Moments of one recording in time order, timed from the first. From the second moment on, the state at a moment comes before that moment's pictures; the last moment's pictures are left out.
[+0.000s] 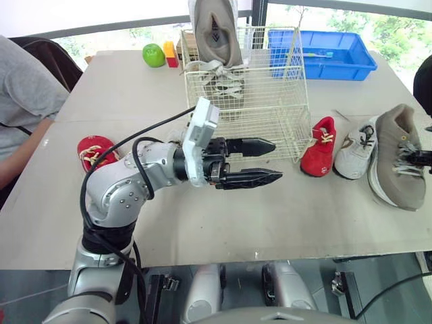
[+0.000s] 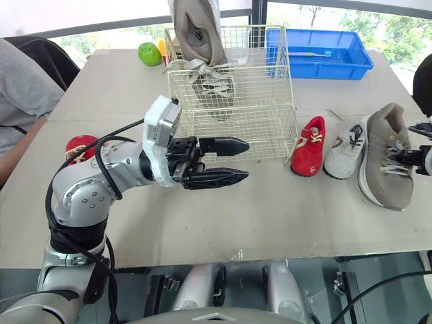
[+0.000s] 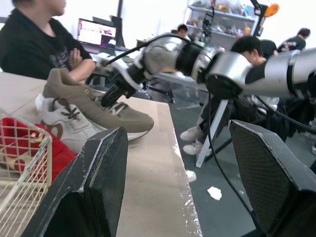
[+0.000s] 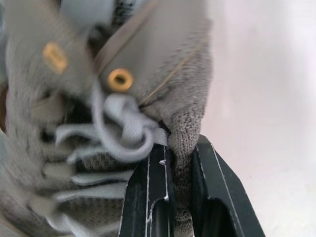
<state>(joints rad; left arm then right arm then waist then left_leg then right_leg) -0.56 0.53 -0.01 -0.45 -0.98 0.86 -0.88 -0.60 -1.04 -0.35 0.55 0.35 0.98 0.65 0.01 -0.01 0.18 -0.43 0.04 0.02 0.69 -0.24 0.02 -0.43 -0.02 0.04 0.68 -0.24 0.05</state>
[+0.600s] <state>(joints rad) -0.37 0.48 0.21 -0.53 -1.05 0.78 -0.58 -1.23 -0.31 -0.37 0.14 0.47 0.56 0.27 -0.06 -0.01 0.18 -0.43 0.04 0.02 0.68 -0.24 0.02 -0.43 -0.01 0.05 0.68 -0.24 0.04</state>
